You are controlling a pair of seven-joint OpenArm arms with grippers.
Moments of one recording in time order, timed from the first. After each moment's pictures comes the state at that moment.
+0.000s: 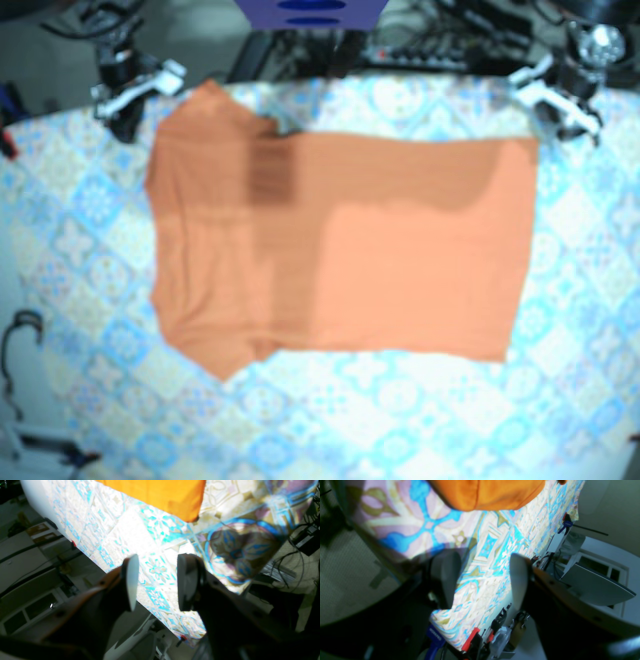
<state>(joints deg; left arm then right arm) 51.9 -42.5 -5.8 106.2 43.1 -12.0 17.5 -37.0 21.8 -0.3 80.4 -69.6 -7.1 -3.0</state>
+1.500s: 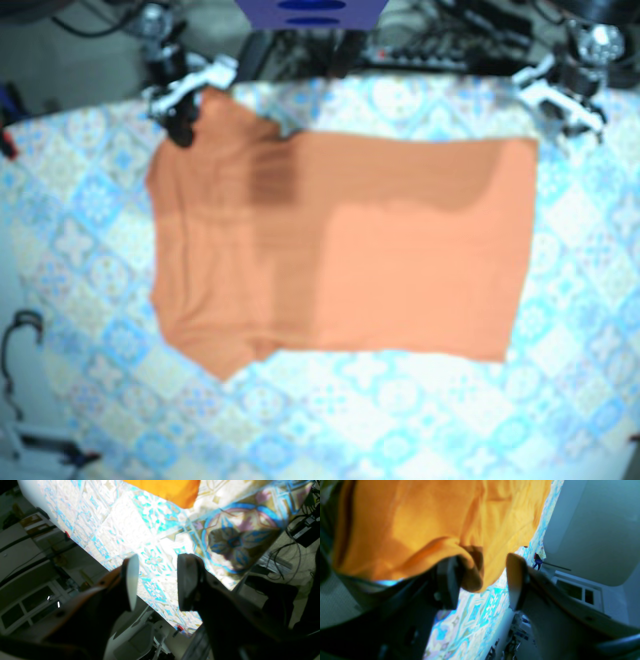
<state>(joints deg) 52.2 -42.3 -5.8 106.2 42.6 -12.2 21.0 -31.4 21.9 -19.2 74.6 -70.7 -15.1 -7.3</state>
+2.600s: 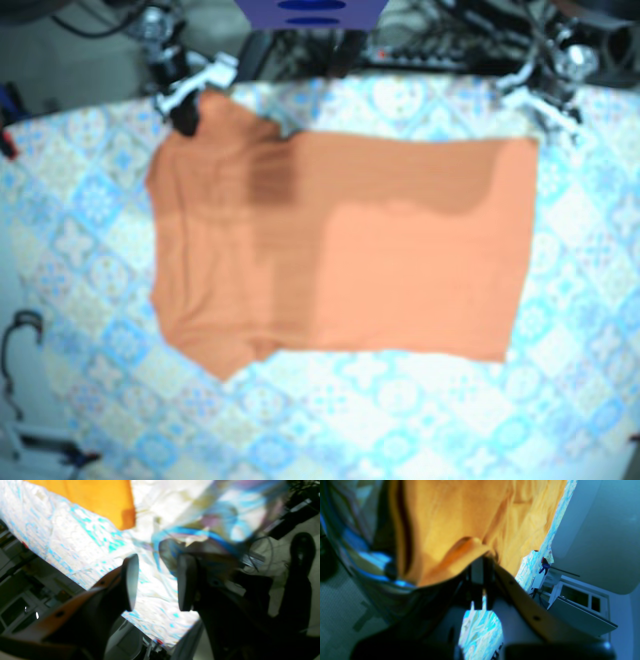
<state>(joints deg) 36.8 -40.8 7.2 88.6 42.0 -12.3 20.8 -30.3 21.8 -19.3 72.7 -70.7 -13.4 -6.6</state>
